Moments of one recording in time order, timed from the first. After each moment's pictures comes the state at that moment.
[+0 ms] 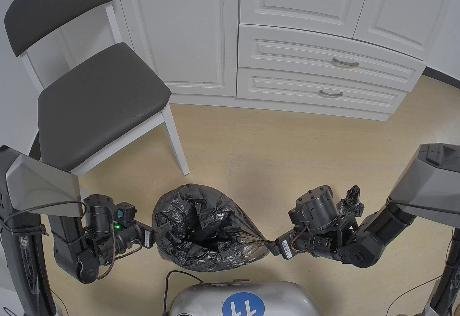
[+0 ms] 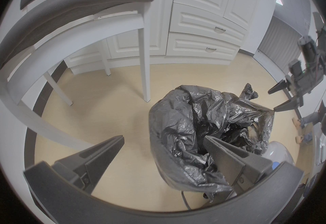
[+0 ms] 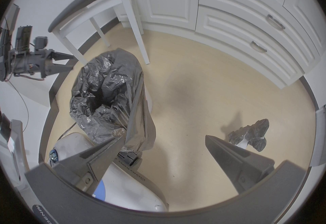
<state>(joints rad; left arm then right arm) -0.26 2.25 -0.28 -1.50 -0.08 0.08 0.68 2.11 -0.72 -0.65 -0.23 0.06</state>
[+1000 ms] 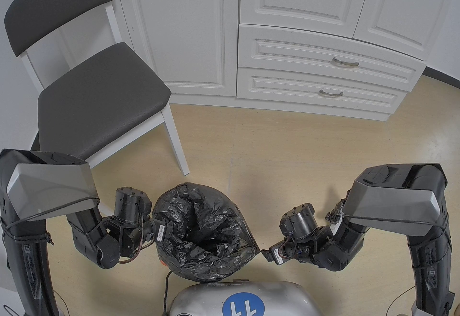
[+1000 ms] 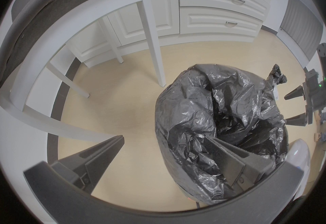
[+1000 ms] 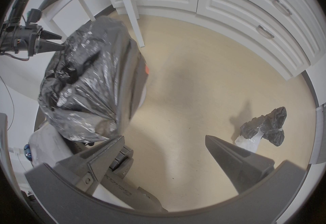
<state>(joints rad) -0.36 2.25 -0.55 -1.05 0.25 0.05 0.62 2.41 -0.83 -0.76 -0.21 0.05</state>
